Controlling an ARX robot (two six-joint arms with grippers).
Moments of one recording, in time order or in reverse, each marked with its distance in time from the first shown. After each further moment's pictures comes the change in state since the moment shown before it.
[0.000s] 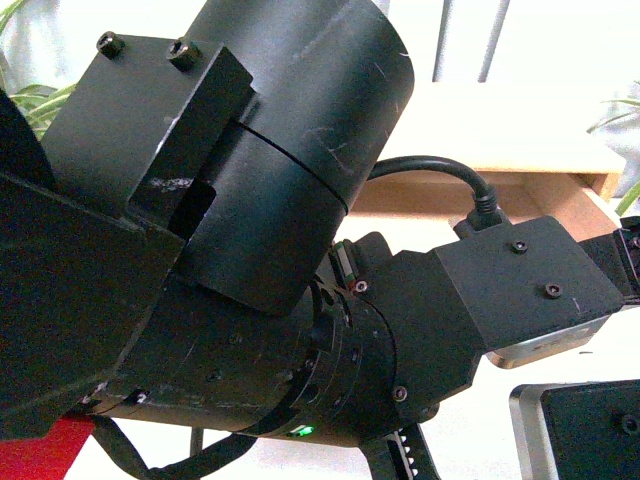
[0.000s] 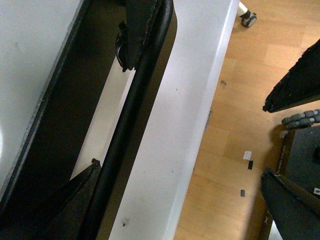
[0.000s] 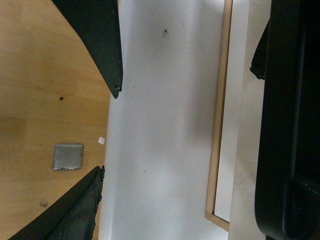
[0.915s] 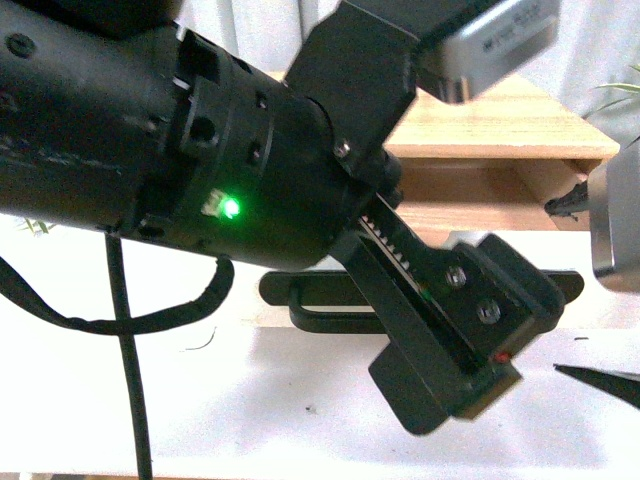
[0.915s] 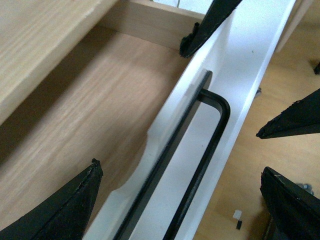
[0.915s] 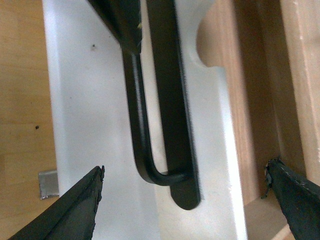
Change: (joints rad) left arm 0.100 -0.164 0.027 0.024 0.115 -0.217; right arm -0.100 -0.085 0.109 -0.027 -0.090 0.139
